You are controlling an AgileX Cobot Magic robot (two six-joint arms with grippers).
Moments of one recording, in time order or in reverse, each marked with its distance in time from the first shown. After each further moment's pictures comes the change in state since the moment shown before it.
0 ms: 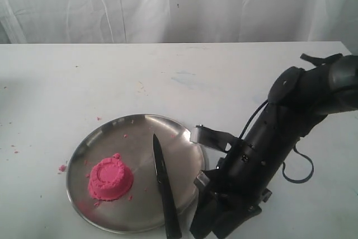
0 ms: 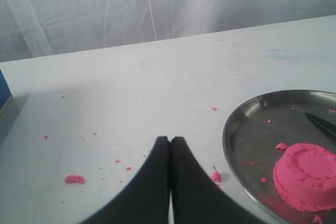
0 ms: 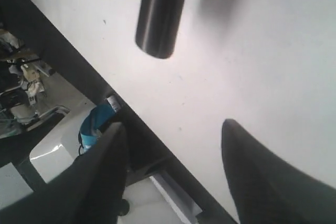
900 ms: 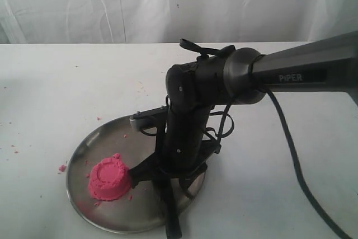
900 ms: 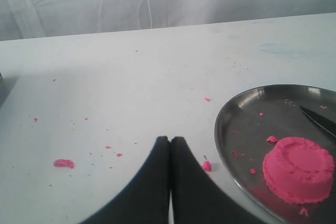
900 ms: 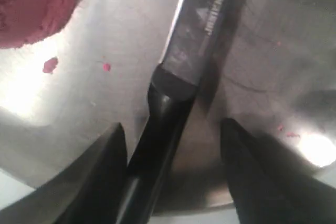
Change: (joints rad) left arm -0.001 0.000 0.000 0.000 0.038 -0.058; right arm 0.349 0.162 -0.383 -0.585 -0.312 0.699
